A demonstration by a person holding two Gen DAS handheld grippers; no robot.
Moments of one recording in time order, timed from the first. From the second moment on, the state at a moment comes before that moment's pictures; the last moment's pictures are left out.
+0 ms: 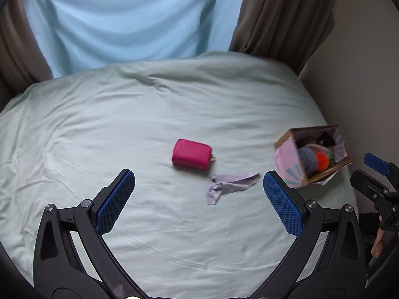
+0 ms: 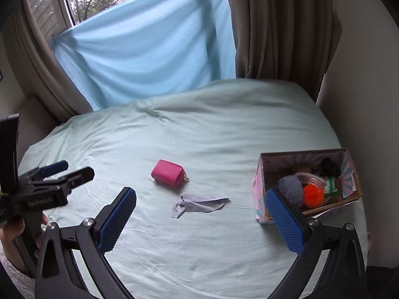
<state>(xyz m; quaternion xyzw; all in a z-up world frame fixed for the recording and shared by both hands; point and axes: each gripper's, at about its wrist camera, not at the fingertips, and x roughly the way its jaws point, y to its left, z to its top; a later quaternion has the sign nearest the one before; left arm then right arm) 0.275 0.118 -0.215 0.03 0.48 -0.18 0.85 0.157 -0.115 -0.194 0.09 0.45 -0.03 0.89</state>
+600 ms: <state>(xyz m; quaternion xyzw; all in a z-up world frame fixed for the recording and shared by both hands) 0.388 0.066 -0.363 0.11 0.55 -0.23 0.80 0.251 -0.114 -0.353 0.06 0.54 0.00 0.84</state>
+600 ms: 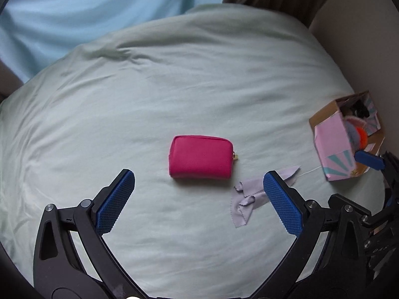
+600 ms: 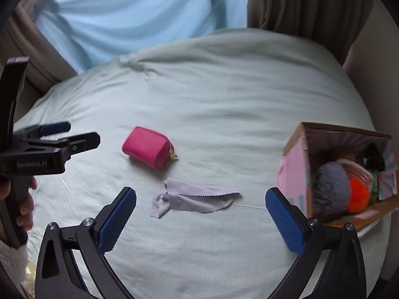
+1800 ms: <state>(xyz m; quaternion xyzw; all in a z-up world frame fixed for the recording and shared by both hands) 0.413 -0.010 -0.497 0.42 0.47 -0.50 0.60 0.304 -0.074 -0.507 -0.13 0.59 0.23 0.76</state>
